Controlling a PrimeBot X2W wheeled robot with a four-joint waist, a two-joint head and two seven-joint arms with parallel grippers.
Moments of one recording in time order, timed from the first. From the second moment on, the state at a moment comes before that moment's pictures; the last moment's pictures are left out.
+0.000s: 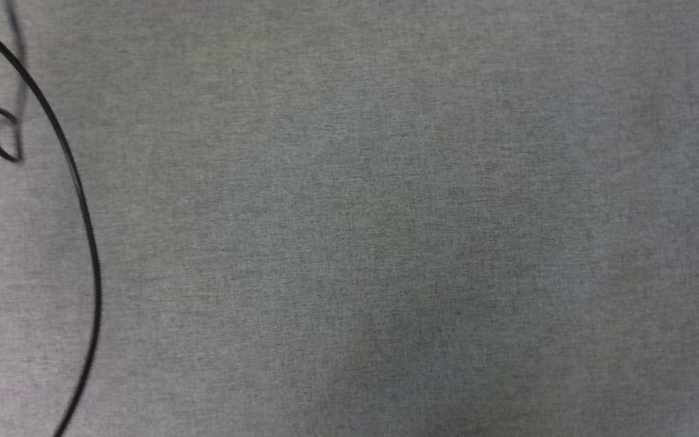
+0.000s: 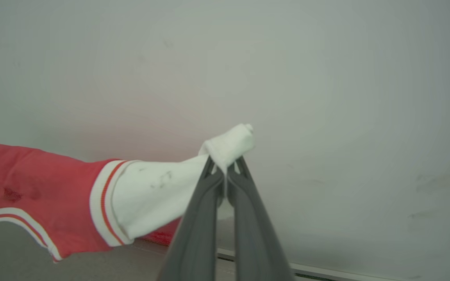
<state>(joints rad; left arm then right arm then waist) -1.39 0.49 -0.30 0.71 -0.63 0.03 -0.05 -1.56 -0.28 0.22 0.80 0.43 0.13 0.15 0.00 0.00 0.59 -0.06</state>
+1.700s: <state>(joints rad) 0.22 0.52 -0.25 0.05 -0.84 0.30 -0.07 0.18 -0.18 -0.08 0.17 0.43 0.13 0.28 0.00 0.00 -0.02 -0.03</state>
